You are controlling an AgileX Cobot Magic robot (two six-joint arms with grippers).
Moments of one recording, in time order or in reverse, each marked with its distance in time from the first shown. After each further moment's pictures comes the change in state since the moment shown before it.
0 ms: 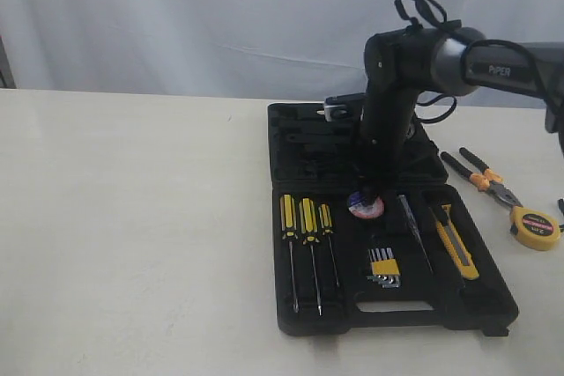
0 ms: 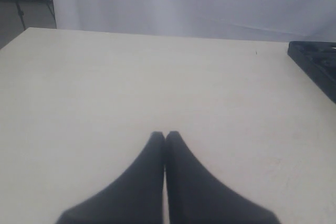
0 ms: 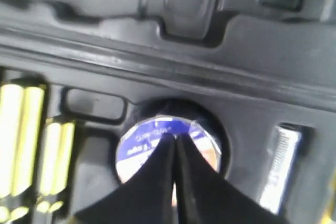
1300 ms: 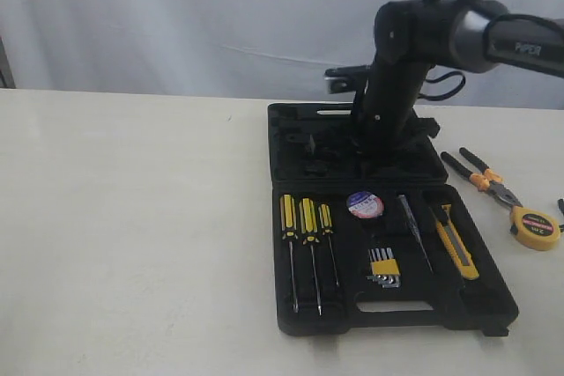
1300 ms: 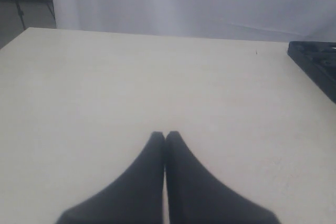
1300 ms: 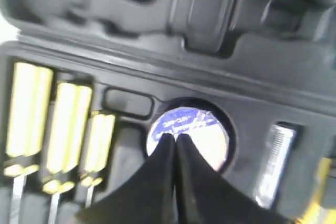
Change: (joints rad) left arm 0.000 0.000 0.000 -0.002 0.000 0.000; right arm 0.000 -0.095 -0.005 0.048 0.001 -0.042
